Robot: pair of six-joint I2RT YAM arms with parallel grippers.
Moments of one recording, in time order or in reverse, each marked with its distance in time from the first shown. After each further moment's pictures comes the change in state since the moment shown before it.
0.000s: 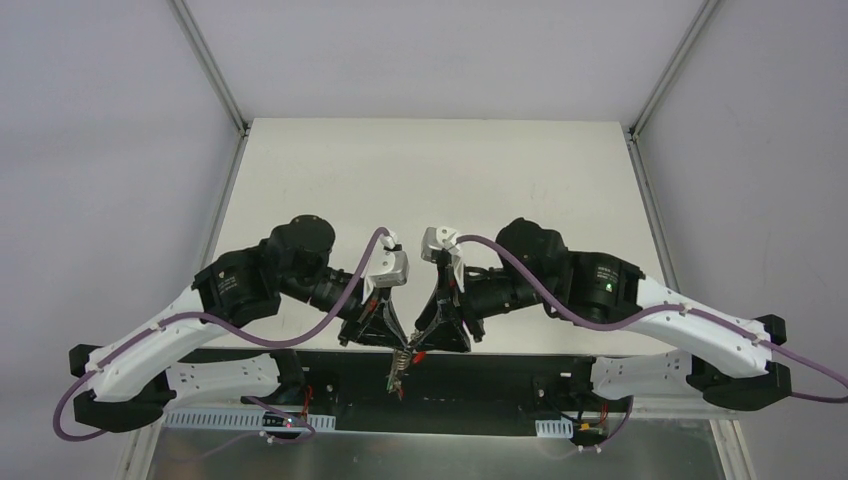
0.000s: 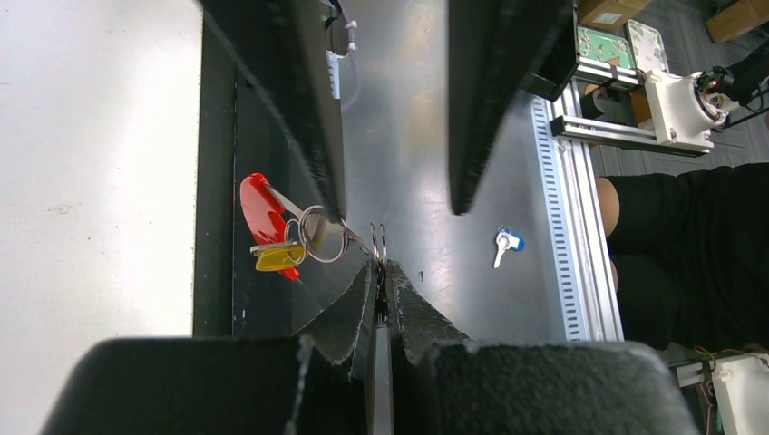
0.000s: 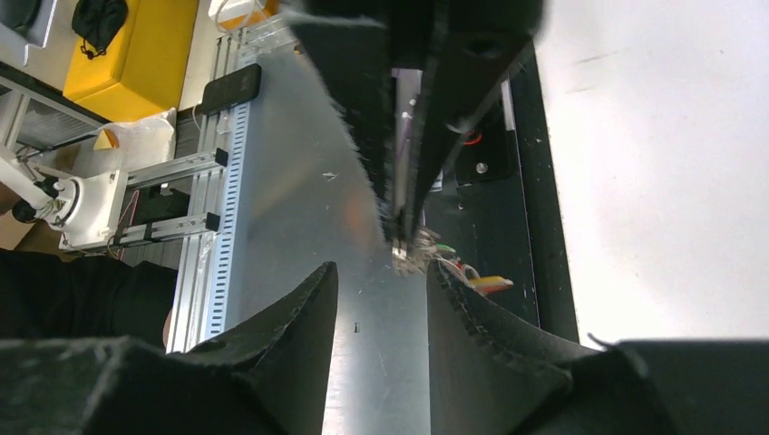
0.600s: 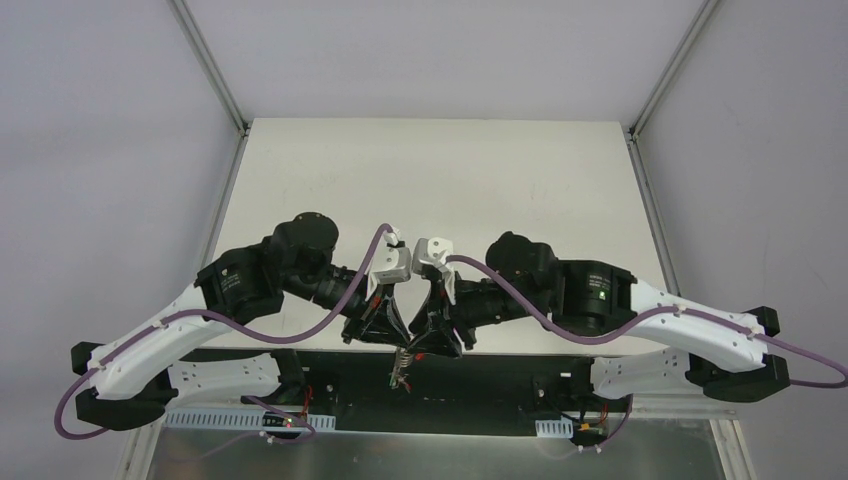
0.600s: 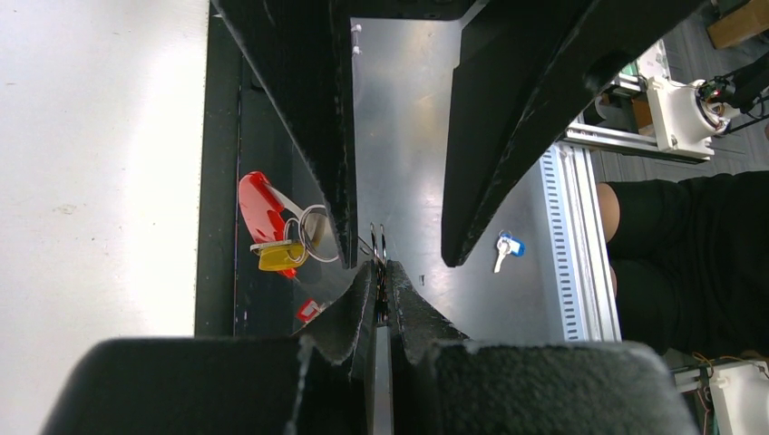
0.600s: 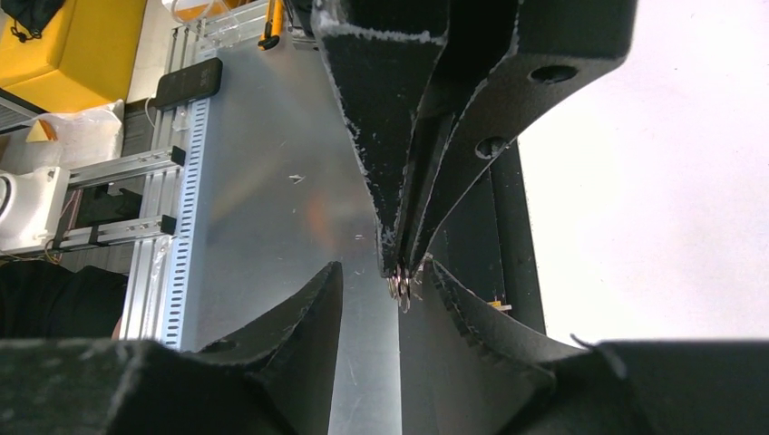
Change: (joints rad) left arm 0.000 0.027 0.018 0.000 -0.018 -0.008; right arm 0.100 0.010 0.000 0.028 0.138 -0.055
